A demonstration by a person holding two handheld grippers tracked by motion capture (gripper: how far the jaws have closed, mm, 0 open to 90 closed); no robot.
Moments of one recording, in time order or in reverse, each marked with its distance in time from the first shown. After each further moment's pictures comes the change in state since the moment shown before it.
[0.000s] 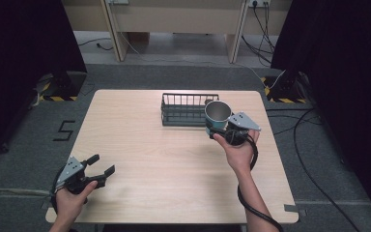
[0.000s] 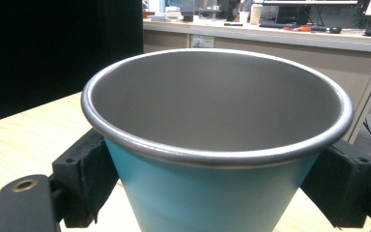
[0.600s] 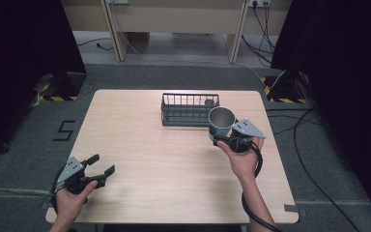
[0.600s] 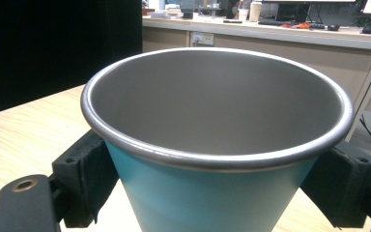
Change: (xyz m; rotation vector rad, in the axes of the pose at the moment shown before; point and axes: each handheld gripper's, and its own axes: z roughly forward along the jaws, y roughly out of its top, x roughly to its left) left arm 0.000 0.000 0.000 0.001 0.000 0.000; right arm 0.001 -0.011 -0.021 0.007 -0.003 -0.008
